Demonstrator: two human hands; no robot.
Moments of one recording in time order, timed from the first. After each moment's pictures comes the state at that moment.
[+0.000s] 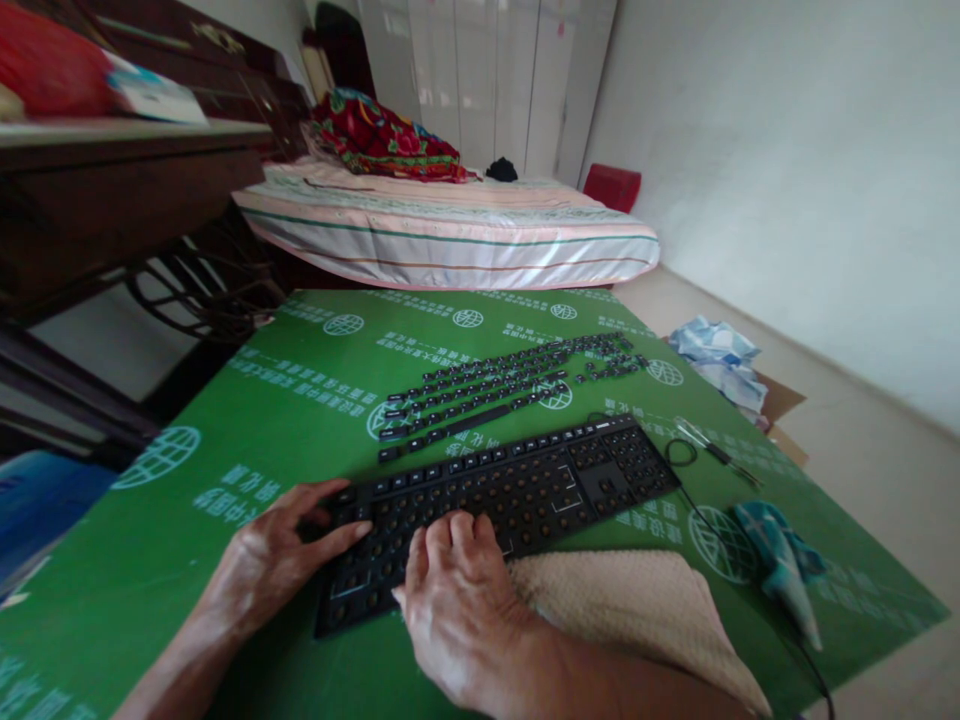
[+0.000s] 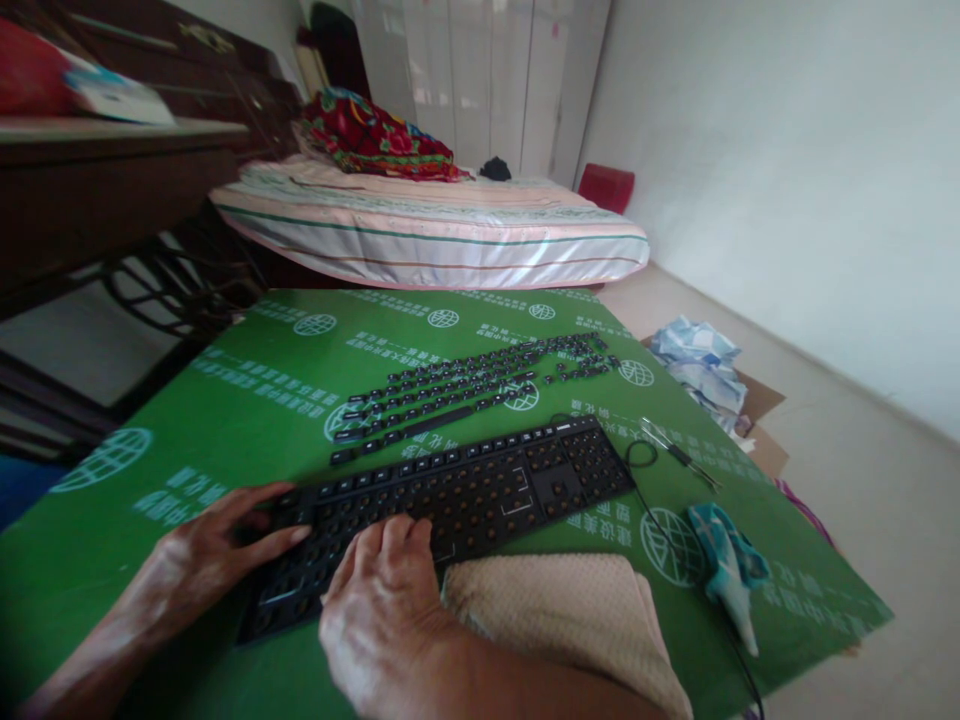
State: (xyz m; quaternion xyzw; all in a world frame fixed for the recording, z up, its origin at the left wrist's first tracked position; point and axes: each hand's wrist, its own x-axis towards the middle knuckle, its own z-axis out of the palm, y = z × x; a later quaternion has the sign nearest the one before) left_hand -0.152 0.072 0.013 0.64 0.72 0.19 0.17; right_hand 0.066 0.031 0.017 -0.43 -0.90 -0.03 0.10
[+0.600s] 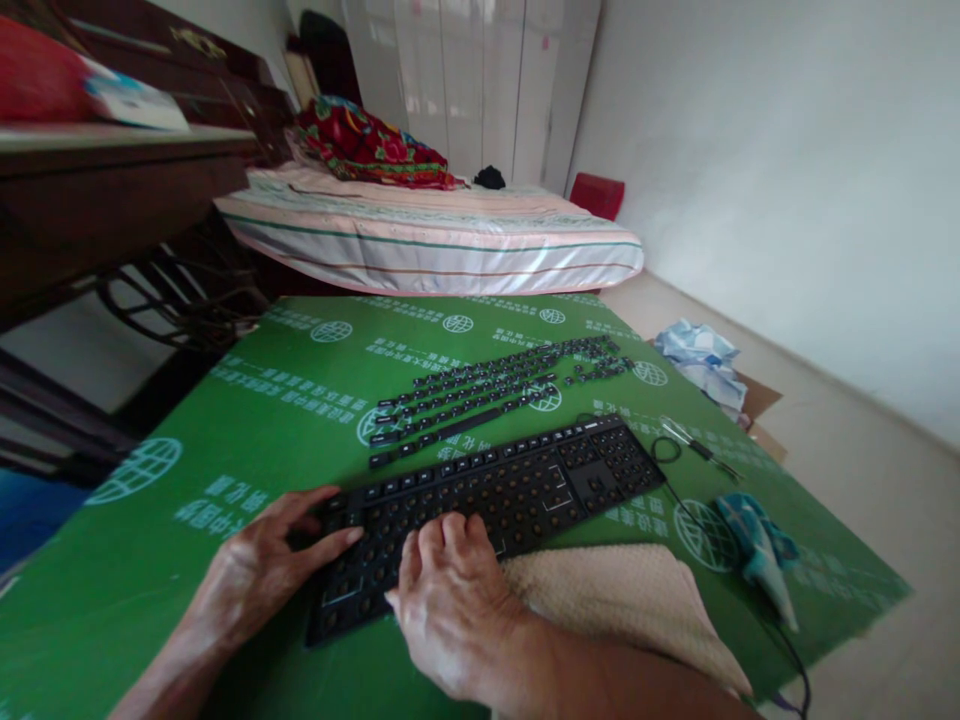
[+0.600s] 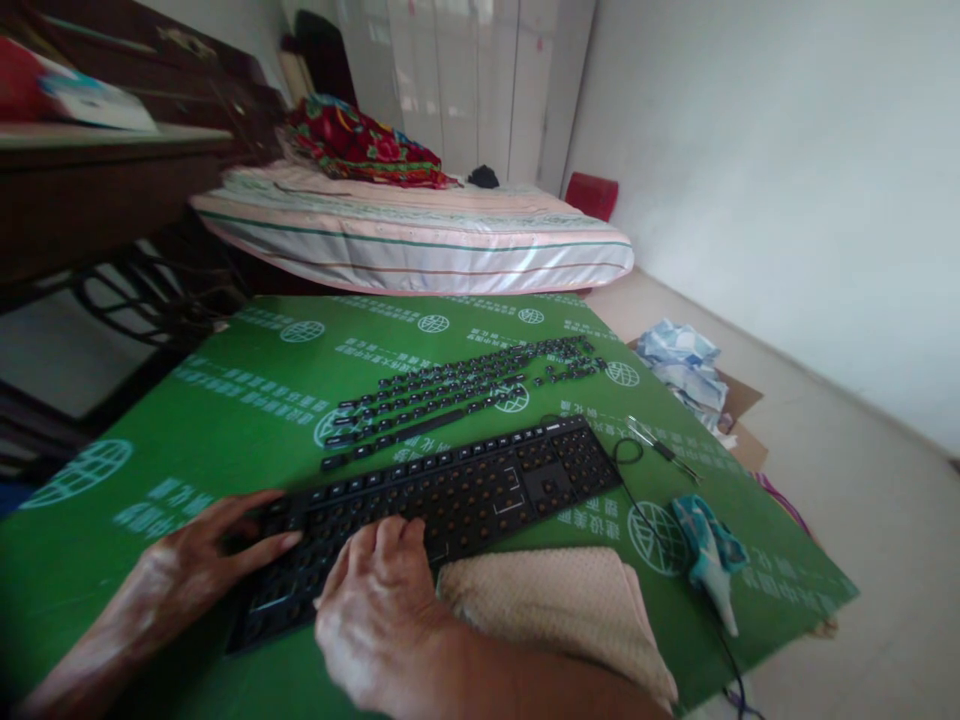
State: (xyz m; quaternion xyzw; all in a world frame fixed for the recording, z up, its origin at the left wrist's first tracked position) left_hand -0.151 0.074 0.013 0.63 0.73 0.19 0.19; right_hand 0.066 0.034 0.019 -0.43 -0.90 -0.02 0.10
